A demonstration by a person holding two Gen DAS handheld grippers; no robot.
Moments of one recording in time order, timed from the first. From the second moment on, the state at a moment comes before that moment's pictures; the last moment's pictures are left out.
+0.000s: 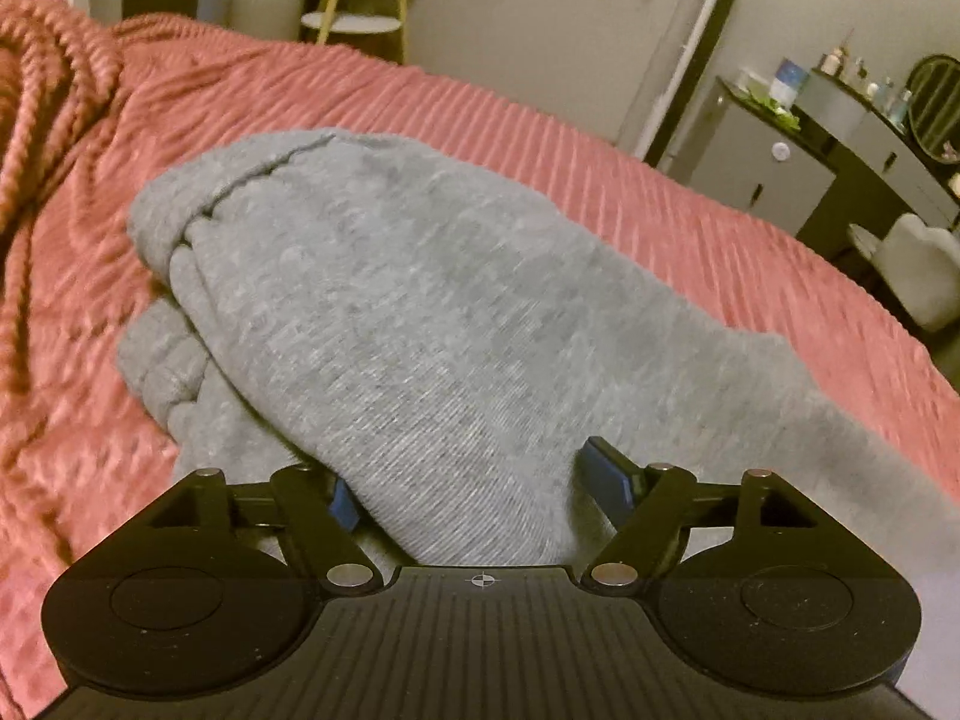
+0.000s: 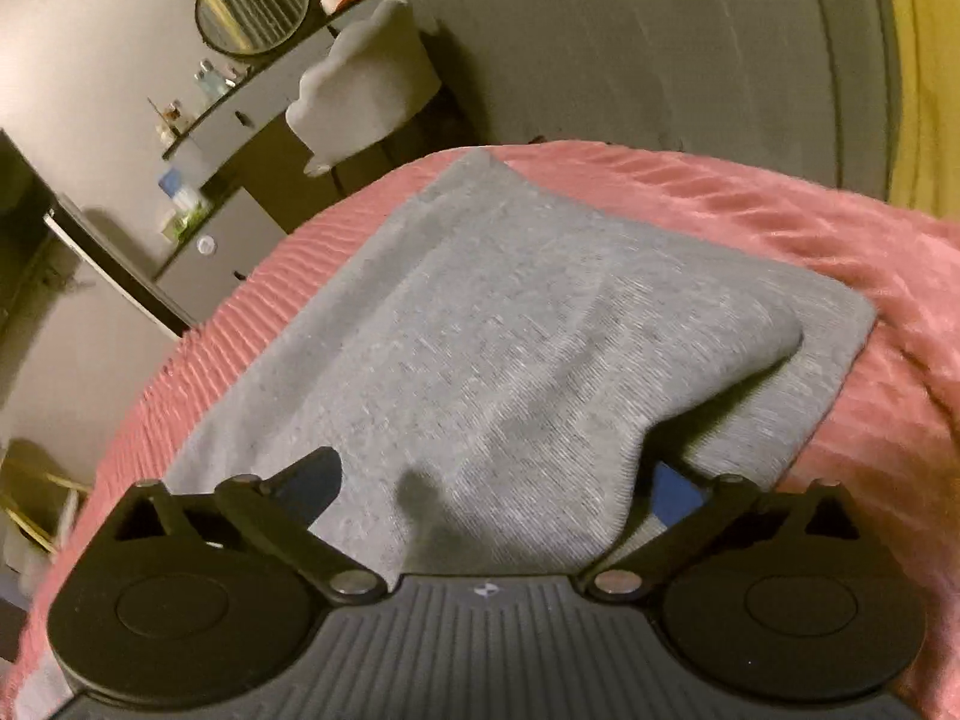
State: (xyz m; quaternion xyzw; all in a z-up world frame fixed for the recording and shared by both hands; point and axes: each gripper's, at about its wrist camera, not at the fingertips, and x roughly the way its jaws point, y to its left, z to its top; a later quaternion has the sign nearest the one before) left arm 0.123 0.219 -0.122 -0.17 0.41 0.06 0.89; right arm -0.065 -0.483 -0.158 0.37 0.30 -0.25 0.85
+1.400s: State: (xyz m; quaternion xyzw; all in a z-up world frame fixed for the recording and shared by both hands) left arm 0.044 0.237 -0.073 -0.19 0.38 0.01 0.90; right arm -0.118 -0.513 -0.082 0.34 0.25 -0.24 0.87
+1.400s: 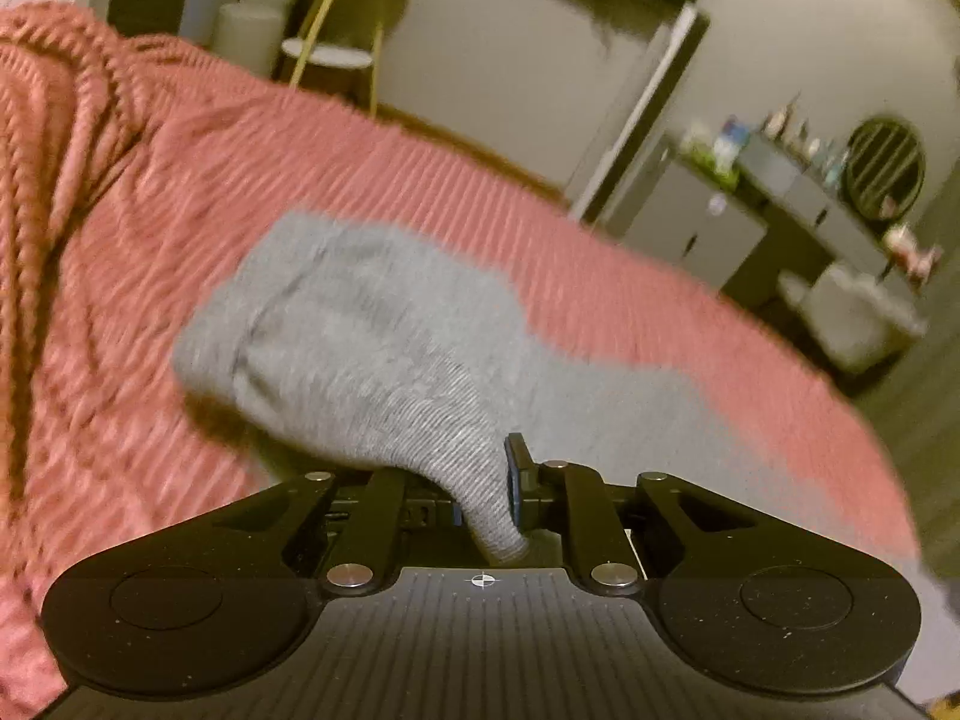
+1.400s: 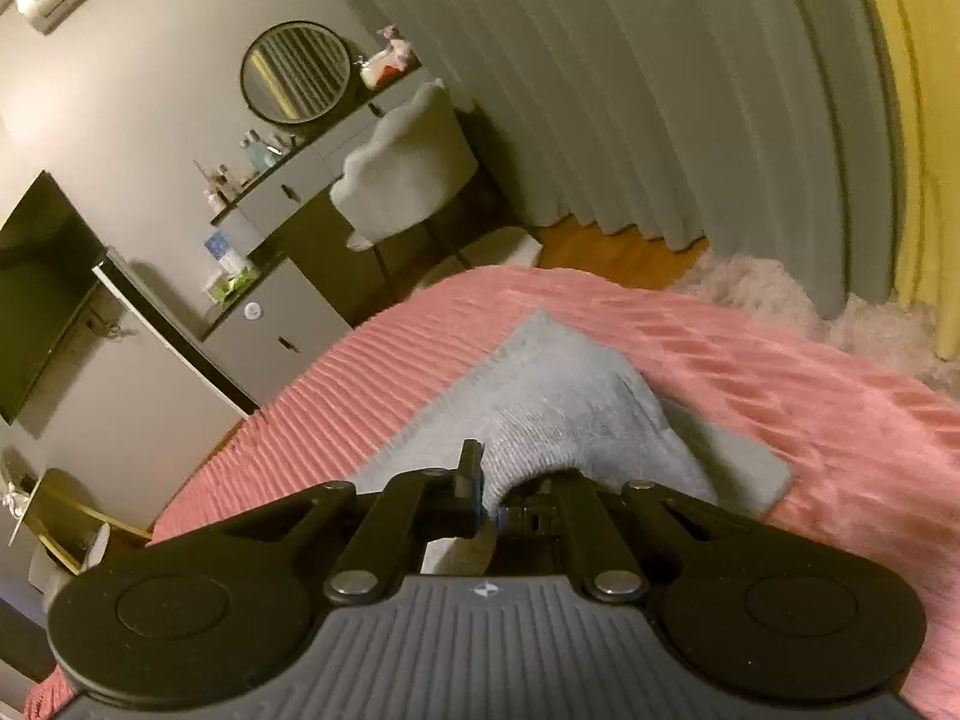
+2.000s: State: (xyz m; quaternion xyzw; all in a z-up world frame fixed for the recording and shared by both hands) left arm 0.065 0.222 -0.071 -0.09 0.36 0.06 0.93; right arm -0.106 -0.451 -0.084 0.21 0.27 -0.31 0.89
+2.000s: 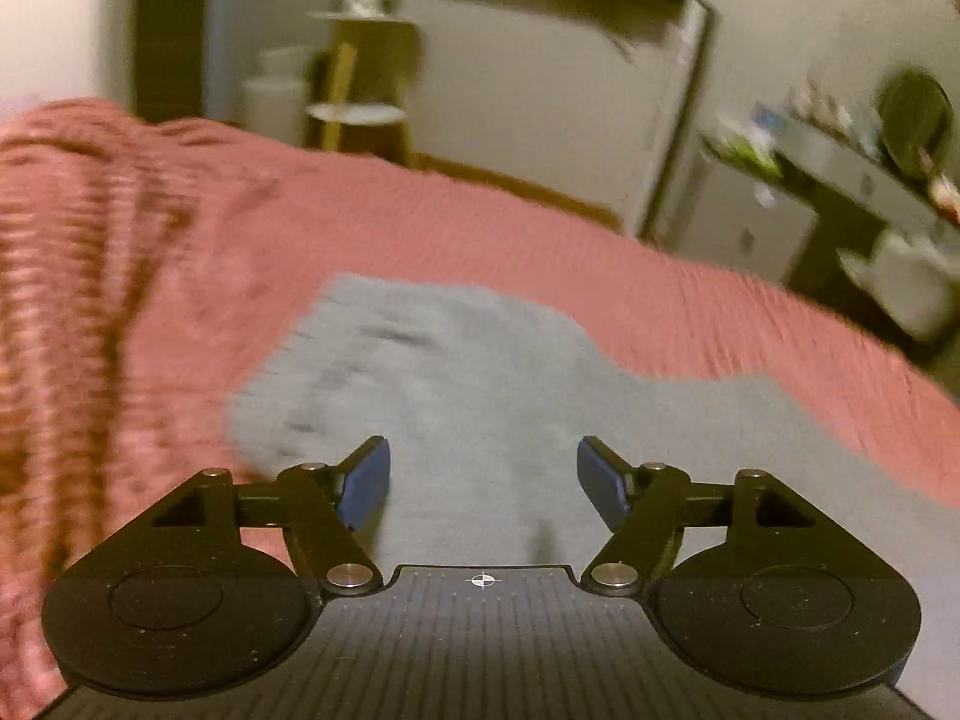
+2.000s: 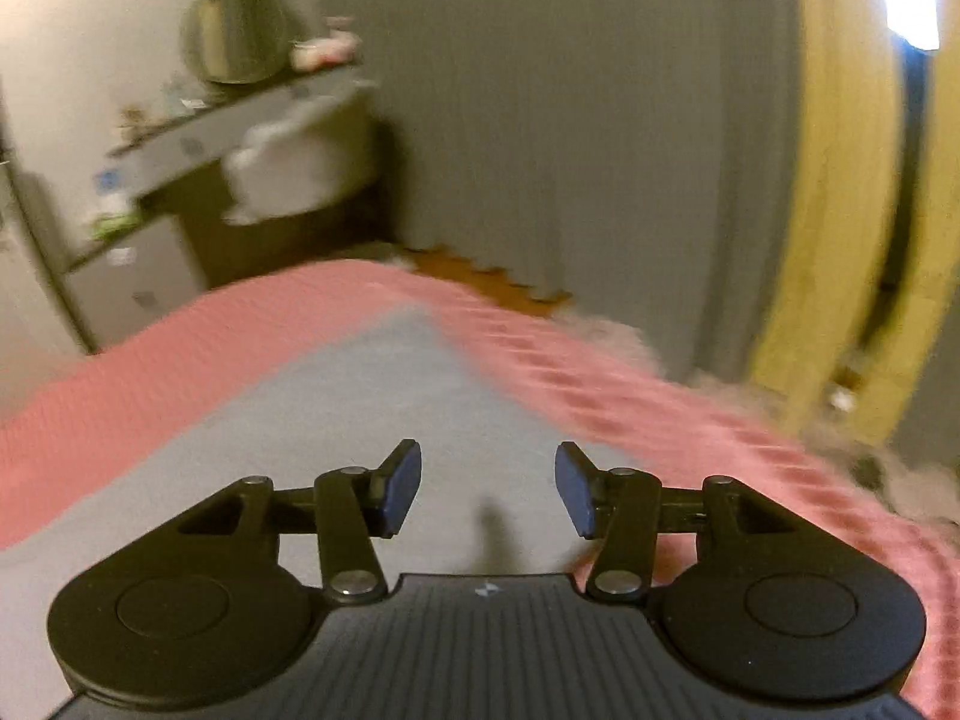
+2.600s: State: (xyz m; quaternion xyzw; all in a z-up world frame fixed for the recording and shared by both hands) left arm 0.083 0.220 -0.118 0.09 0.39 0.19 0.90; right arm -0.004 -0.305 -0.101 0.10 0.35 -0.10 0.93
